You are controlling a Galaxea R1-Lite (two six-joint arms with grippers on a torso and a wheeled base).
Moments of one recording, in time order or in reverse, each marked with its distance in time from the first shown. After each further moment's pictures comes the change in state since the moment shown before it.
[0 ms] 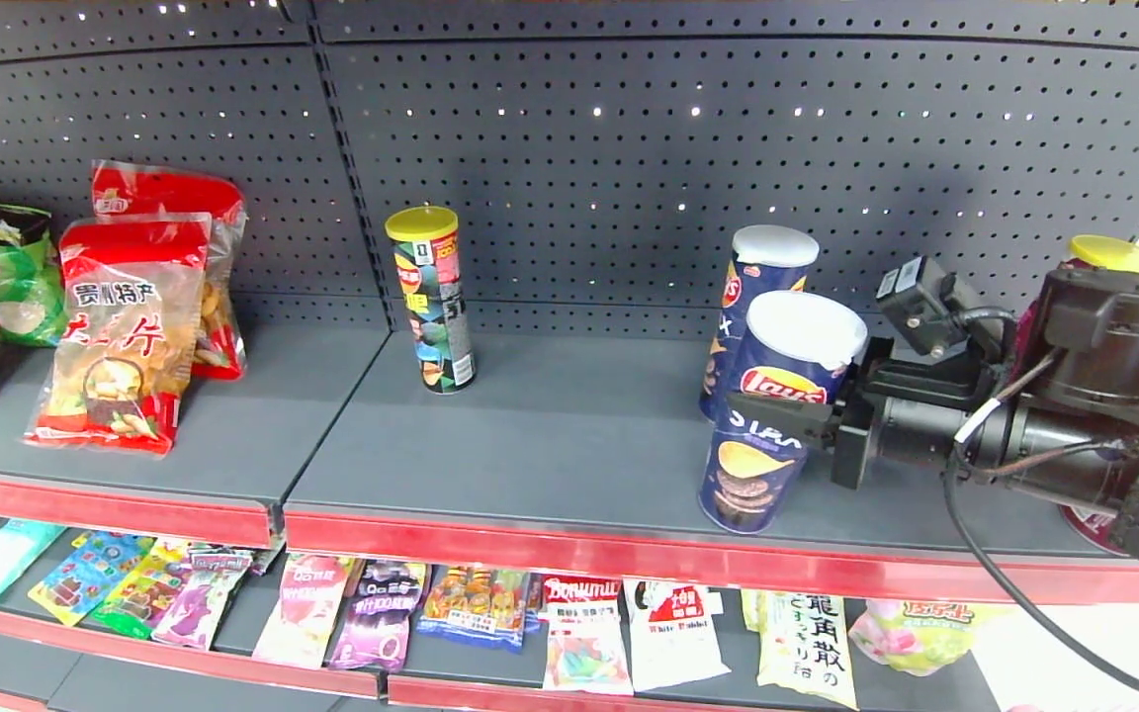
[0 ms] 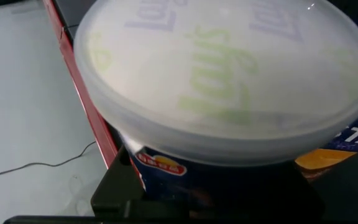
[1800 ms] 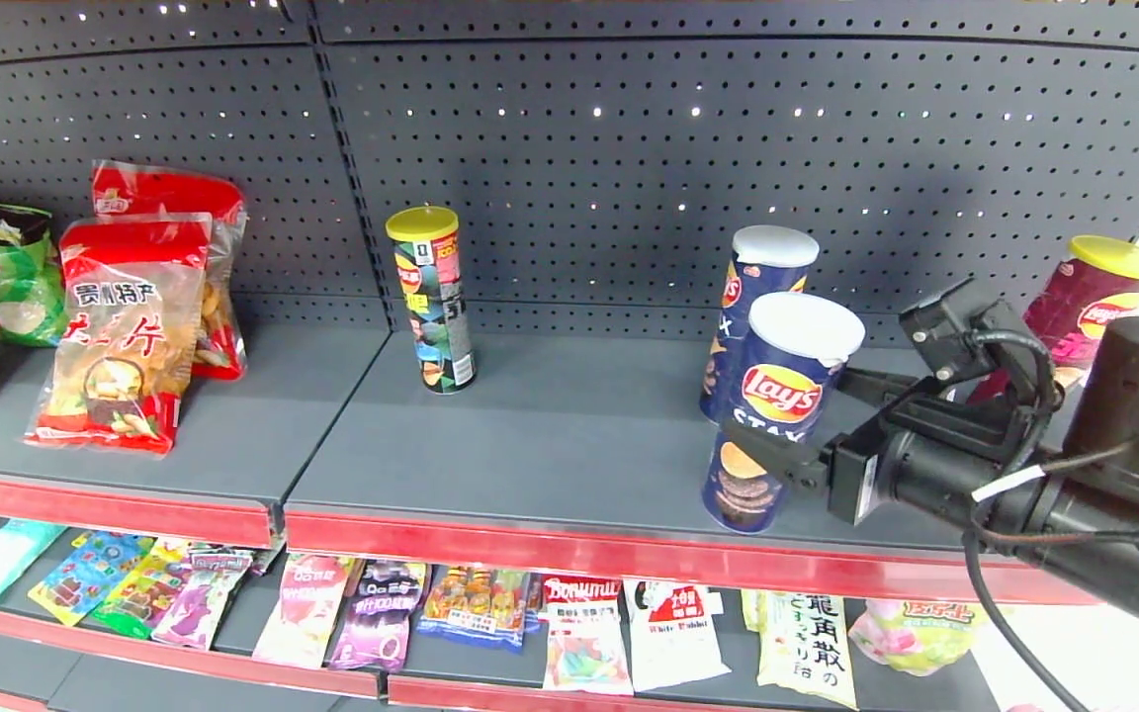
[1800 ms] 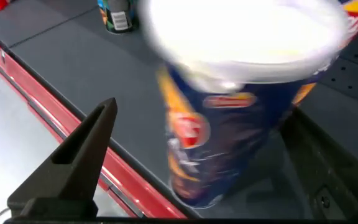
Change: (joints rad) left arm 0.000 0.000 0.000 0.000 0.000 0.000; right arm 0.220 -0.138 0.133 -0.012 -0.551 0.161
